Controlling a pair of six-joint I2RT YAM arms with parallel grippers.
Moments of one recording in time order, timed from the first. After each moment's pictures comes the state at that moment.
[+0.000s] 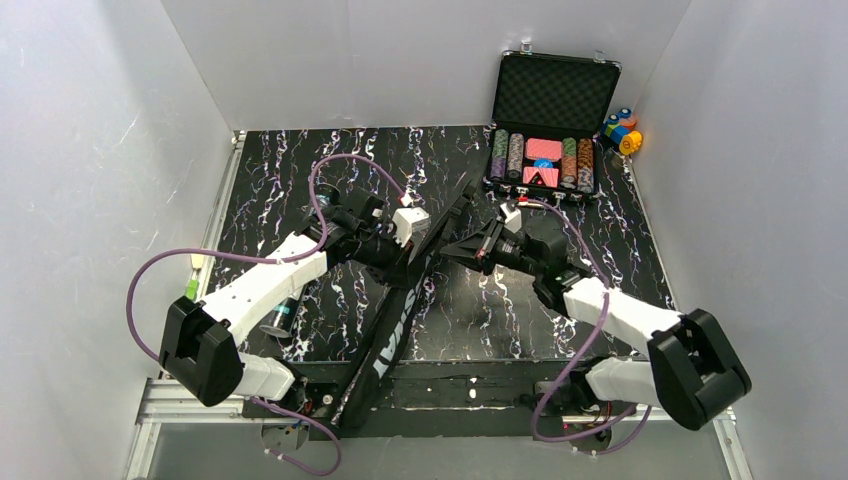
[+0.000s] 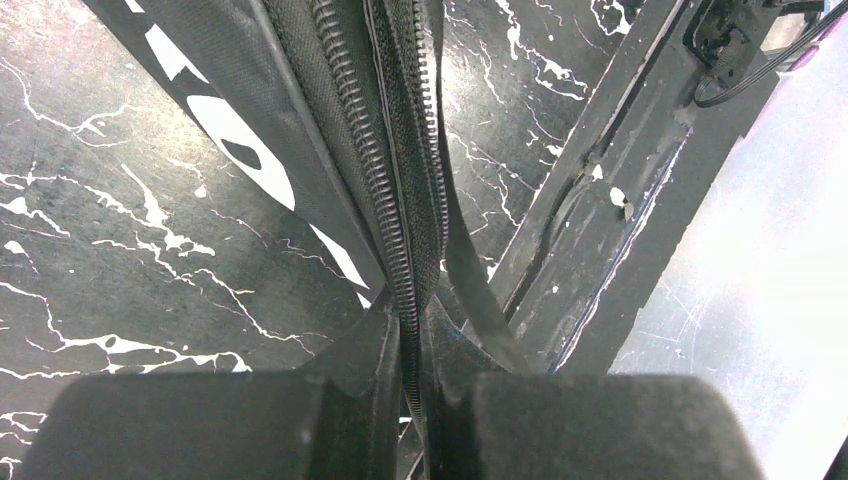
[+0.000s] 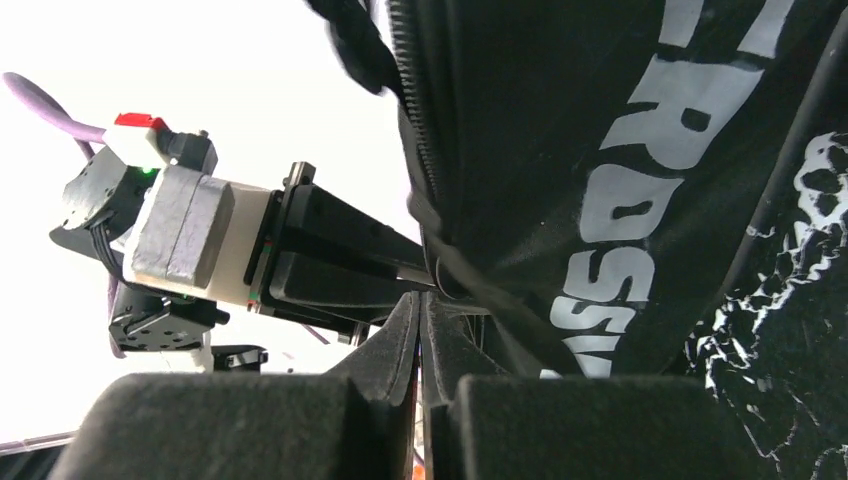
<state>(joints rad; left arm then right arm) -0.62 1.36 1.10 -0.71 0.52 0.12 0.57 1.24 0.54 0.52 -0.54 1.43</state>
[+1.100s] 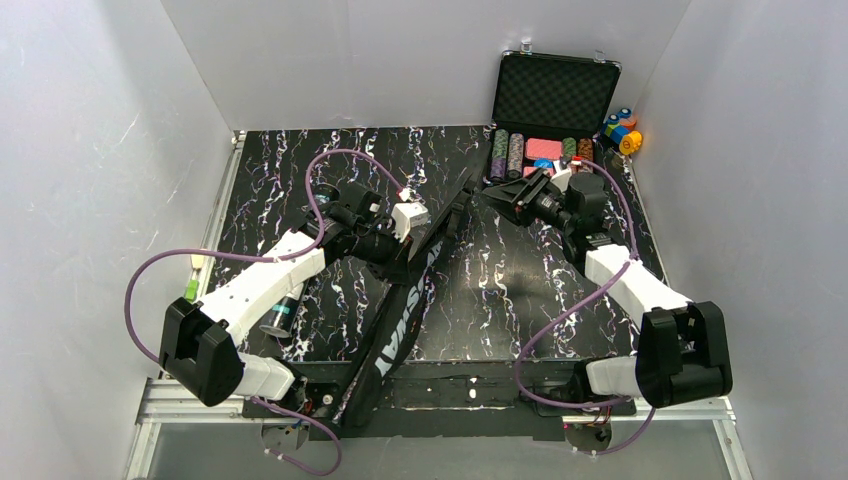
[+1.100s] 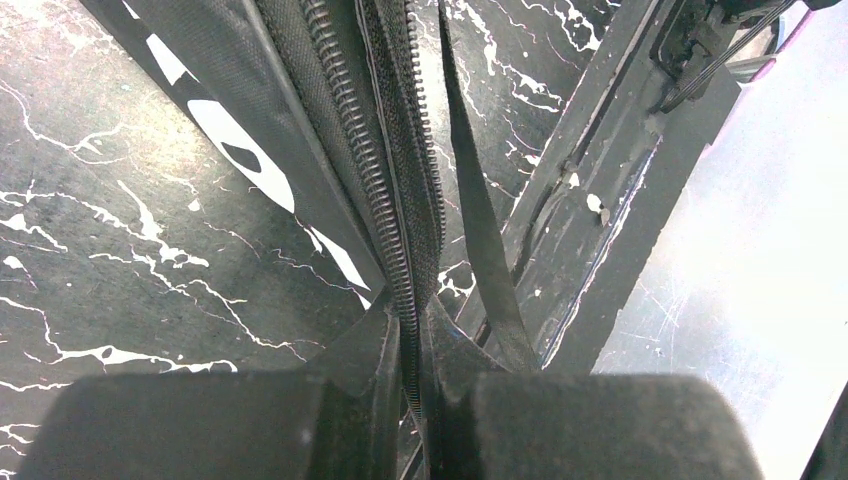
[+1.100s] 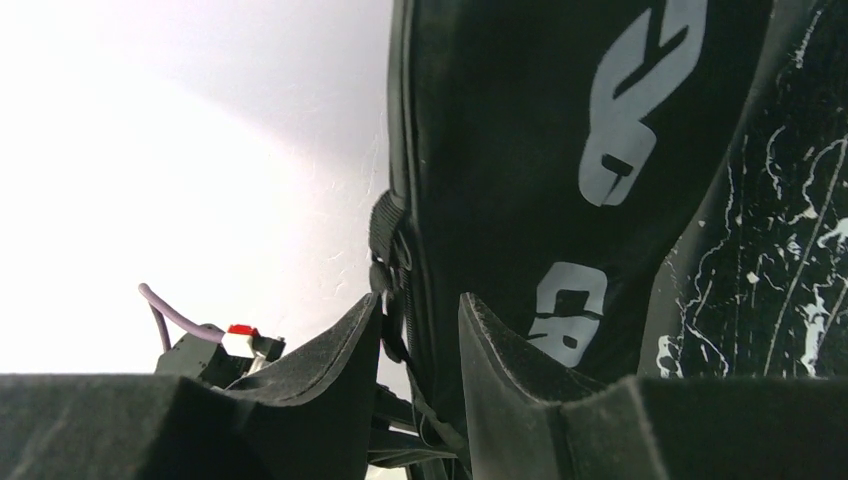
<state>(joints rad) -0.60 1.36 1.13 -0.72 0.57 0.12 0.22 1.30 0.75 0.32 -0.59 1.28</state>
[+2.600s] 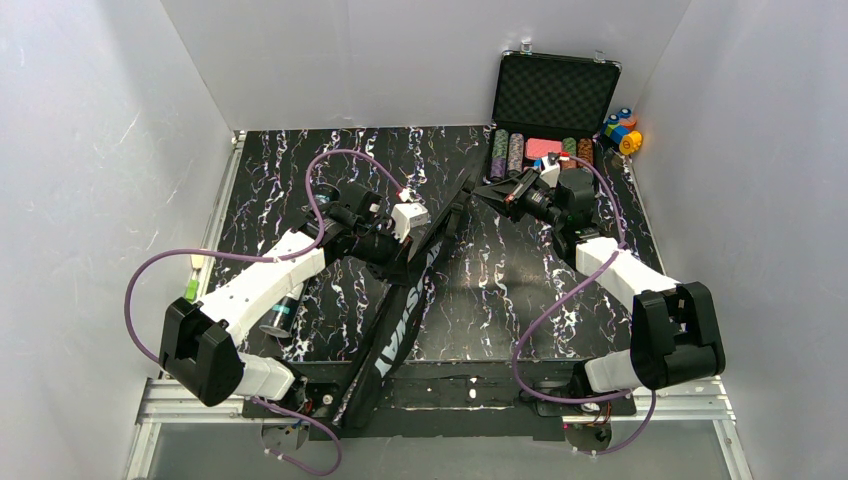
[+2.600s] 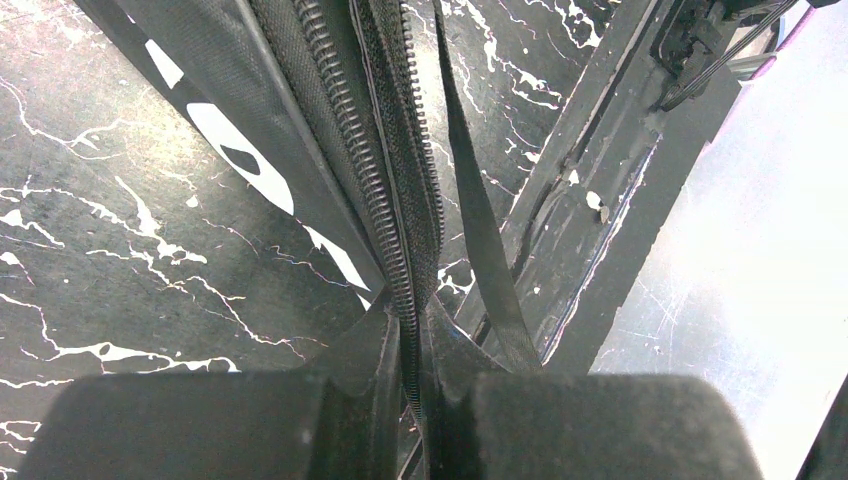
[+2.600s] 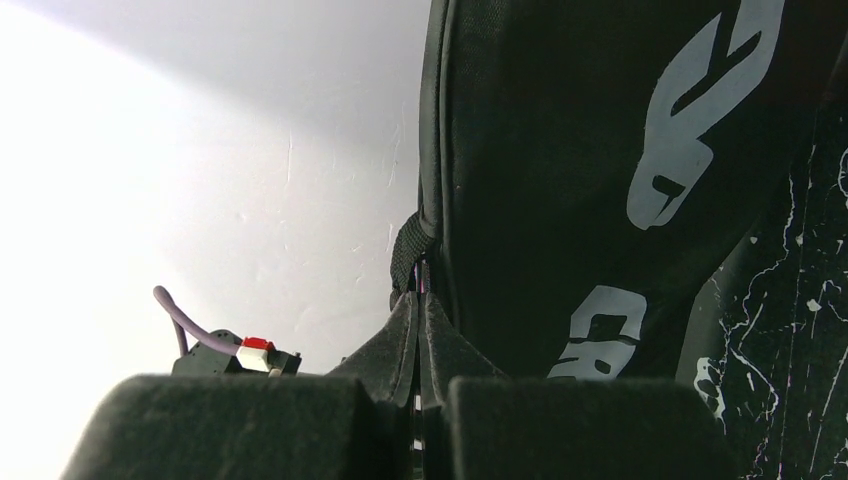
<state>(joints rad) -0.60 1.36 1.13 -0.73 0.57 0.12 0.26 1.40 0.80 0.43 -0.59 1.34</state>
